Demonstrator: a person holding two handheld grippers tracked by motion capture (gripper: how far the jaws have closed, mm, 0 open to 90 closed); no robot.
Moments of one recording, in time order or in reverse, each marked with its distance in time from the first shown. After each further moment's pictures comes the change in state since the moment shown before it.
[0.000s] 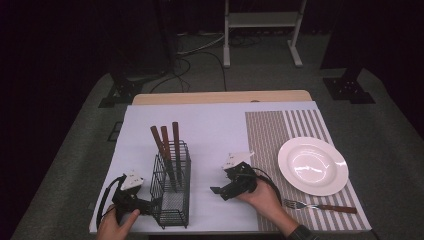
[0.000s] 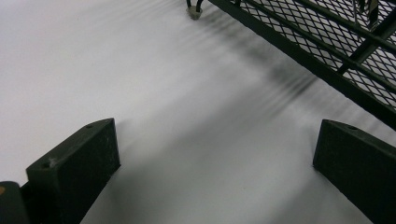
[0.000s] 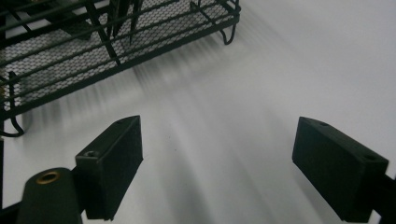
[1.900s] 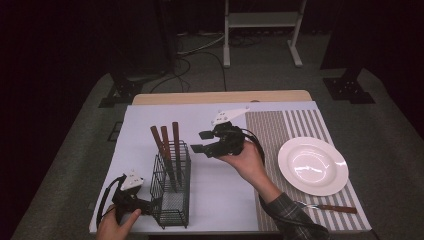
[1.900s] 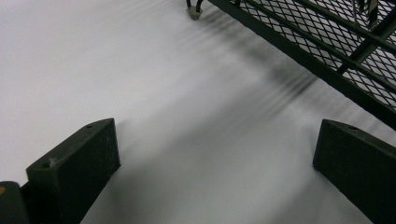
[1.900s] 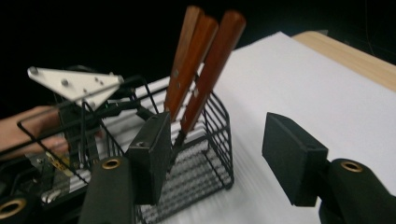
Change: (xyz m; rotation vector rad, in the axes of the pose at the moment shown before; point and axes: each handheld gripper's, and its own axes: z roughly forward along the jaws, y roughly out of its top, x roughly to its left) left arm 0.000 0.000 0.000 -0.002 0.002 0.001; right arm -0.022 0.112 -0.030 -0.226 0.119 0.043
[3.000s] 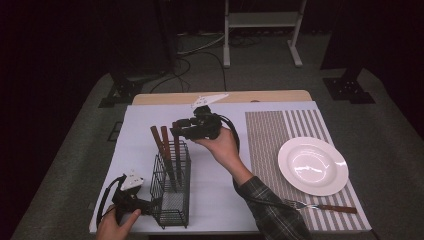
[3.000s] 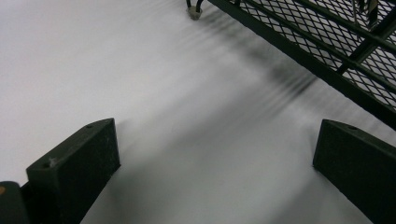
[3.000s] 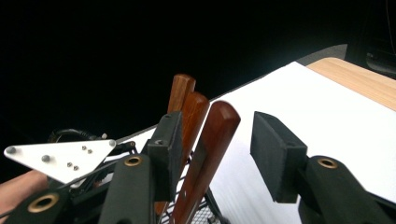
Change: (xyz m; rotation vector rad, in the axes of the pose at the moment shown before) left arm 0.000 0.000 0.000 0.004 0.000 0.003; right arm -0.017 0.037 0.054 -0.075 0.070 0.071
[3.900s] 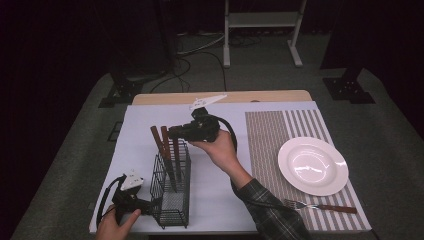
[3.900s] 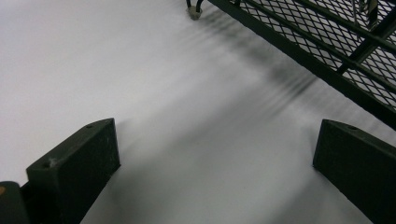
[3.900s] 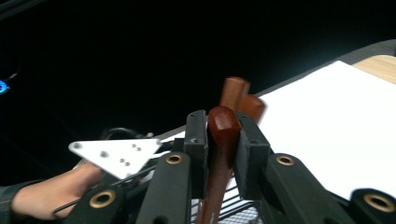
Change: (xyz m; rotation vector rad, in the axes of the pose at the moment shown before) left arm 0.000 0.000 0.000 0.000 0.000 -0.001; right arm 0.015 0.001 -0.004 -0.001 0.139 0.021
